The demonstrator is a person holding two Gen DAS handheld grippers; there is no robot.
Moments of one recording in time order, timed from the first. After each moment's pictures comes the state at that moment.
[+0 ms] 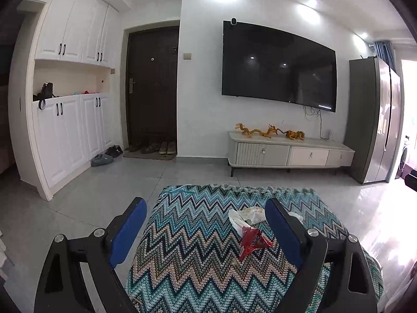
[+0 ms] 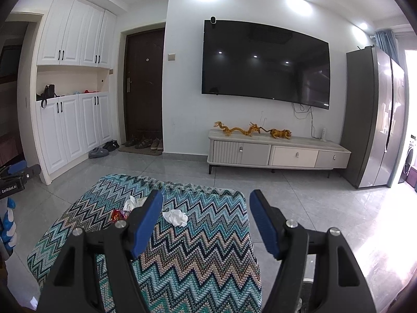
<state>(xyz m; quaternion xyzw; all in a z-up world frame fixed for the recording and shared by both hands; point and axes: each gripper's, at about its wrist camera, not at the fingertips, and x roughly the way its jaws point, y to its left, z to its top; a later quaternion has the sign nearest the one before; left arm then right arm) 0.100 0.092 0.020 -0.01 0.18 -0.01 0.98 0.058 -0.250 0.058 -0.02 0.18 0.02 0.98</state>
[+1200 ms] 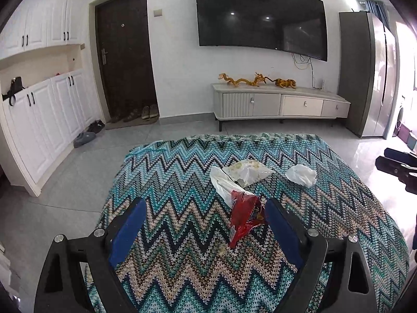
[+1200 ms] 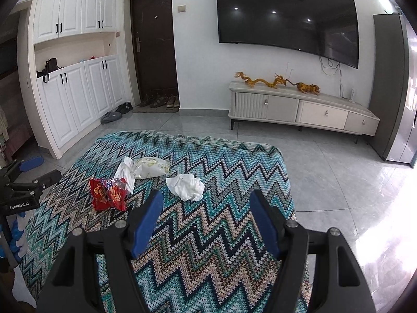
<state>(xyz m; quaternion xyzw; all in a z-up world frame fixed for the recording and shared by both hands) 0.198 0.050 -0.064 0.04 0.30 -0.06 0.95 0.194 -0.230 -0.046 0.00 0.30 0.08 0.95</state>
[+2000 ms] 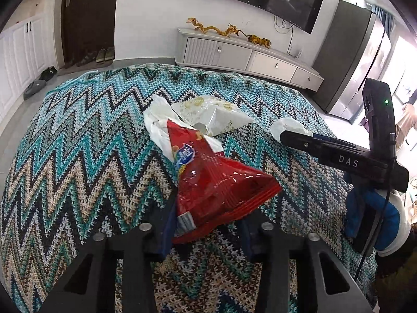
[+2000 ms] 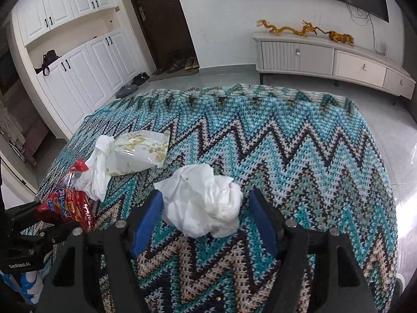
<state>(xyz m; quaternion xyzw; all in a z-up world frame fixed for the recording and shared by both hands) 0.270 0.019 -0.160 -0.03 0.44 -0.17 0.88 0.338 -0.196 -0.158 0.06 0.41 0.15 0.90</state>
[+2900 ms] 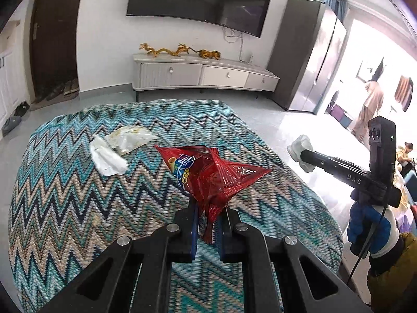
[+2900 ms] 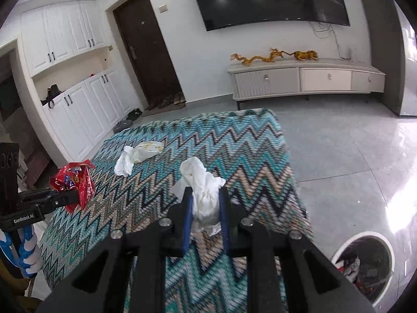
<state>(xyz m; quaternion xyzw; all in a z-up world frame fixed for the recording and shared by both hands) 0.168 -0.046 -0.075 0.01 0.39 -0.28 0.88 0.149 -0.312 -0.086 0.11 0.32 0.10 0.93</state>
